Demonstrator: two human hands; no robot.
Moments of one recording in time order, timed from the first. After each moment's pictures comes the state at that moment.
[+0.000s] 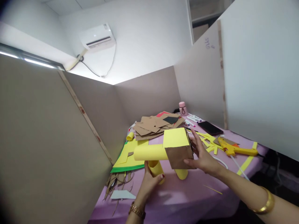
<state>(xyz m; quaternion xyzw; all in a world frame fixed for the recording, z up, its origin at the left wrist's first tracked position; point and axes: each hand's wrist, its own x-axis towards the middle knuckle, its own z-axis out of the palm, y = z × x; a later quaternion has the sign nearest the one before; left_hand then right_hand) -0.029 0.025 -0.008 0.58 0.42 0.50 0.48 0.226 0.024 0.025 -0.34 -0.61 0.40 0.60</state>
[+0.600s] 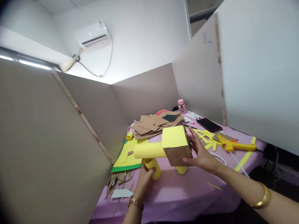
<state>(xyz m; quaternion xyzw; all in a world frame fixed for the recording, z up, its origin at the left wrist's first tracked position) -0.041 0.042 -0.013 0.57 0.47 0.53 0.41 0.226 0.023 0.023 -0.35 -0.61 0.40 0.59</state>
